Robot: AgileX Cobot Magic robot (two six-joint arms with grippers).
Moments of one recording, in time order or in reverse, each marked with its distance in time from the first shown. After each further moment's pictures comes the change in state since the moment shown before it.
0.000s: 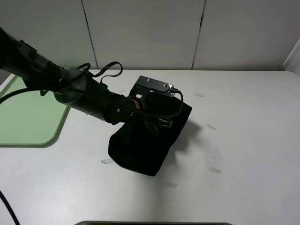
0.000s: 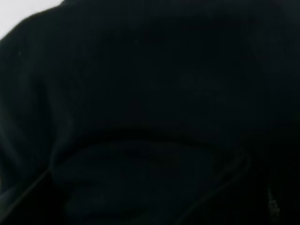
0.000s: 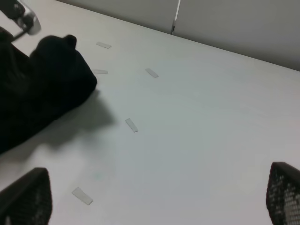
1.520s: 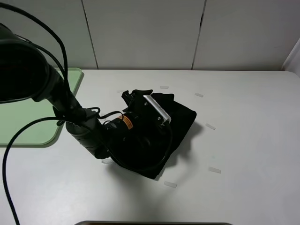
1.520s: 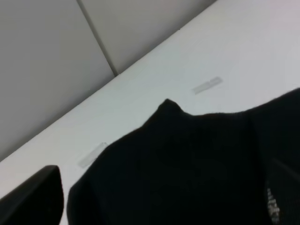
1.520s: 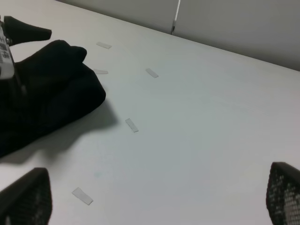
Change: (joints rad) left arm 0.048 0.277 0.109 0.238 -1.005 0.326; right arm 0.000 0.000 0.000 0.000 0.000 0.000
